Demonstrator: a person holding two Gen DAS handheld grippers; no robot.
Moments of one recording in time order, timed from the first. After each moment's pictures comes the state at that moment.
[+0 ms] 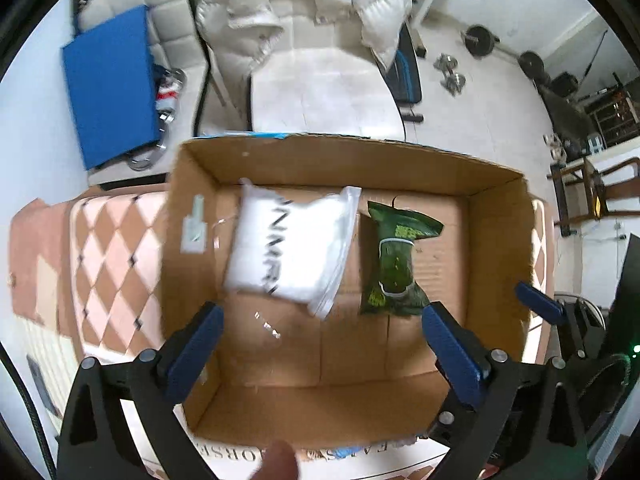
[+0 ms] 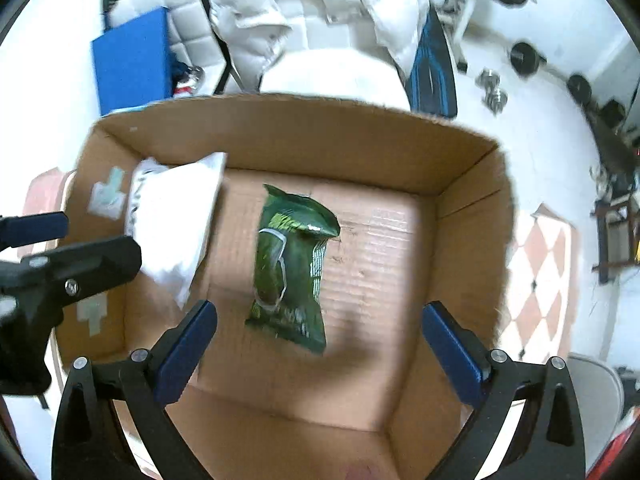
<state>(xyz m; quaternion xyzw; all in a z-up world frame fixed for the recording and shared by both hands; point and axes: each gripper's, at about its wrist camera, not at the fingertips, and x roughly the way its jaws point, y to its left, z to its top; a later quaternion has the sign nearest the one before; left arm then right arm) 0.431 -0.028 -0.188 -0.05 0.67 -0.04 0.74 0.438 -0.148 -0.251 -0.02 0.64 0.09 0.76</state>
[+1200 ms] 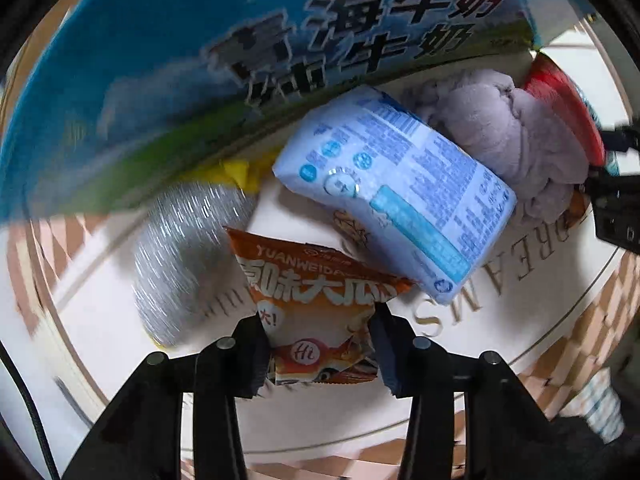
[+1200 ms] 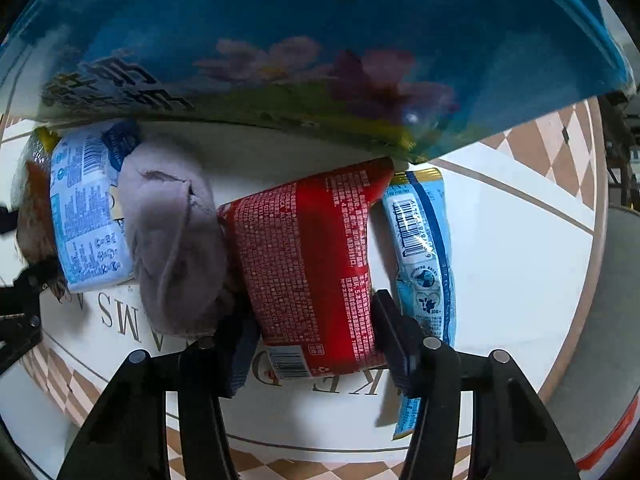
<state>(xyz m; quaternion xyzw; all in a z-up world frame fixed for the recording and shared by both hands) 0.242 -0.063 -0.353 0.16 0.74 -0.11 0.65 0.226 -0.212 -0.378 -0.08 0.74 0.05 0.67</state>
